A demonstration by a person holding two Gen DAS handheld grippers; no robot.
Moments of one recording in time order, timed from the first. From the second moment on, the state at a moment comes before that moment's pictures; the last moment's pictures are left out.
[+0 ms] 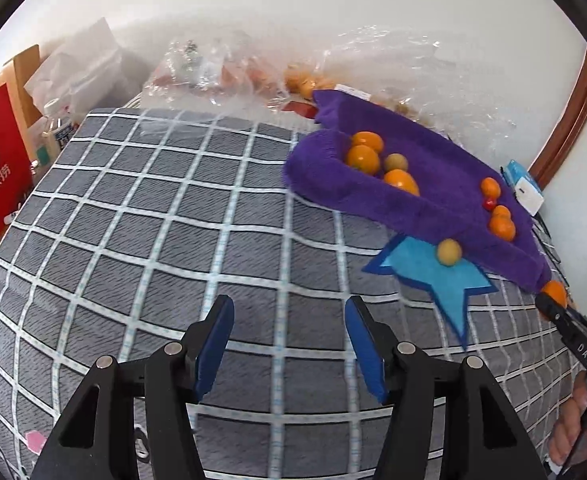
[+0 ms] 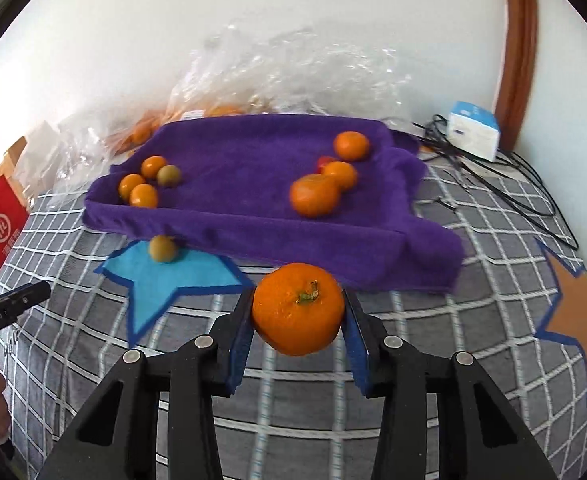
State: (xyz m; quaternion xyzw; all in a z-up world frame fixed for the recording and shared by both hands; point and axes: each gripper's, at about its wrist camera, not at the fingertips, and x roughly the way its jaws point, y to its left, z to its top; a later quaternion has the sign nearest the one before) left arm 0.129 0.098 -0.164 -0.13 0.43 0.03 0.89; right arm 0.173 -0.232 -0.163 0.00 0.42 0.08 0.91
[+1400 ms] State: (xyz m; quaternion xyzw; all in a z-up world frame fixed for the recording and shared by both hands) left arm 0.209 -0.018 -0.164 -0.07 0.46 -0.05 0.88; right arm 0.165 -0.292 -0.176 0.00 0.42 0.04 0.91
